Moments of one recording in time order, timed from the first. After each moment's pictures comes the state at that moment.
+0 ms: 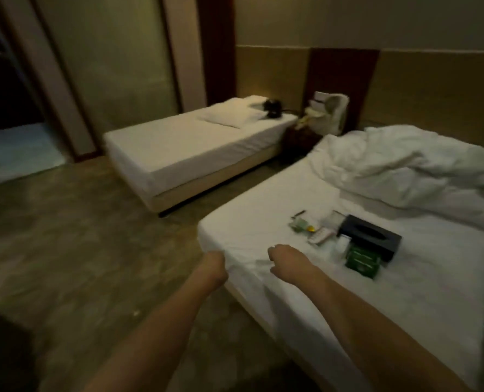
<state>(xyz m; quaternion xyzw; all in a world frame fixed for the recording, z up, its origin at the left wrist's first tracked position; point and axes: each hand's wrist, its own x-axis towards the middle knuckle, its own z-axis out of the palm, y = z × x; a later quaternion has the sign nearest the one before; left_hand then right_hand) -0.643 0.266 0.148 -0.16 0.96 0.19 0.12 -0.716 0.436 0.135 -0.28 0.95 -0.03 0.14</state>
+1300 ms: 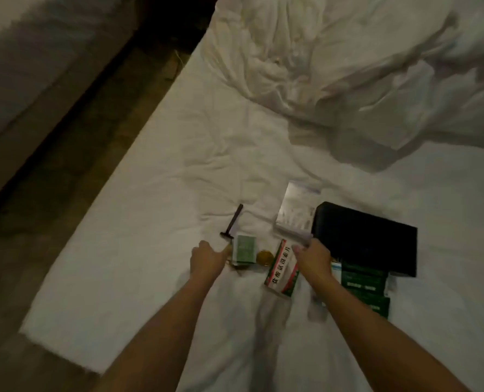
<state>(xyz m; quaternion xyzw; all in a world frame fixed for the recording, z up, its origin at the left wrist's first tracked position) -1.291 0.368 -0.154 -0.24 0.85 0.33 0.34 -1.252 0.570 -0.146 0.42 0.80 -0.38 0.20</state>
